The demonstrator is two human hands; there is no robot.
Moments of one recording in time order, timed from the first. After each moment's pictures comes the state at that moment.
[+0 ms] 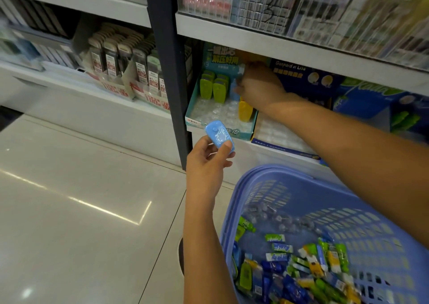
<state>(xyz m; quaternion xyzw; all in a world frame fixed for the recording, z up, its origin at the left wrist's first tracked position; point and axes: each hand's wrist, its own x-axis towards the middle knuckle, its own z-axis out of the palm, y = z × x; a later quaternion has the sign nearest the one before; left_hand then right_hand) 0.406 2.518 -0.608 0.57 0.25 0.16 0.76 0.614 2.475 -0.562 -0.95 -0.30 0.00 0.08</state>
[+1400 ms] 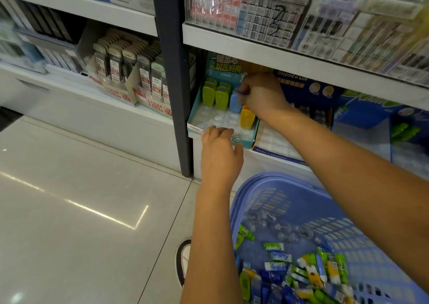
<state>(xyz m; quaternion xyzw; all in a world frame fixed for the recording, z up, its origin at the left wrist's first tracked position) 0.454 2.522 -0.618 0.90 0.19 0.14 0.38 0.603 2.472 -0.554 -0.95 -0.27 0.02 0.17</state>
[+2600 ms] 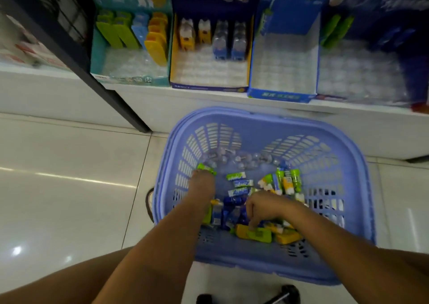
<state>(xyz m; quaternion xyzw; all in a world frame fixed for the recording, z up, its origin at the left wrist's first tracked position) 0.388 2.393 -0.808 0.91 0.09 -0.41 0.04 0.396 2.202 -0.767 -0.78 -0.22 0.58 0.11</state>
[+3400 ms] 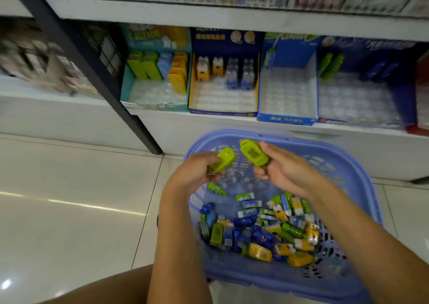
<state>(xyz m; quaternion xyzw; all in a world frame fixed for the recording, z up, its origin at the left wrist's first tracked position) 0.410 2.434 -0.642 0.58 0.25 -0.24 0.74 0.448 2.231 -0.643 -0.50 0.01 0.41 0.76</state>
